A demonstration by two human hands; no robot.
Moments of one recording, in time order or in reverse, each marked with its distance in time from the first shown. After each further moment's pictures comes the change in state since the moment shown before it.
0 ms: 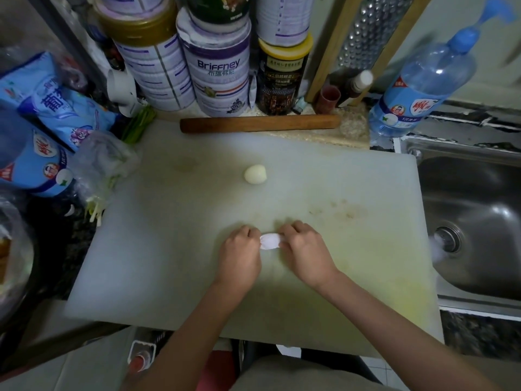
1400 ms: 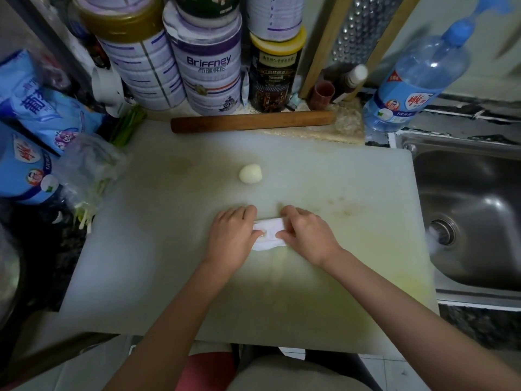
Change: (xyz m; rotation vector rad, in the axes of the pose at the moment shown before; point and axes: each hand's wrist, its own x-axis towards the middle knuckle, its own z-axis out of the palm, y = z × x) left_hand 0.032 -0.014 -0.018 0.036 0.044 0.163; right_hand 0.025 0.015 -0.017 0.029 -0.092 0.066
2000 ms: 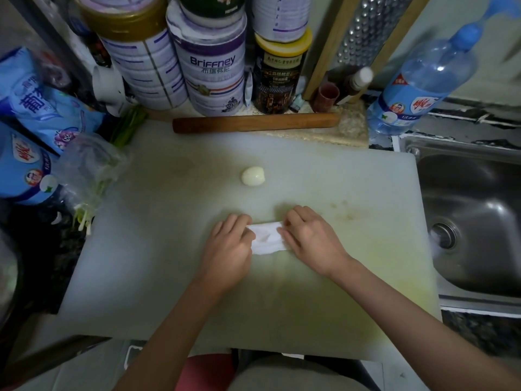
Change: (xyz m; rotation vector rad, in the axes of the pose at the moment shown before) left_hand -0.023 -0.010 -0.003 0.034 0.086 0.177; right_hand -0.006 -0.001 -0.006 -0.062 0.158 -0.215
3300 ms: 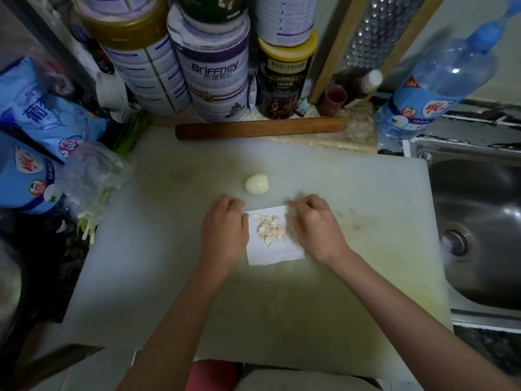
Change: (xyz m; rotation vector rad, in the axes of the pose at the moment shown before) left_hand 0.049 -0.015 -0.003 -0.203 0.071 -0.455; right_hand 0.030 0.009 -0.004 0.194 0.017 0.267
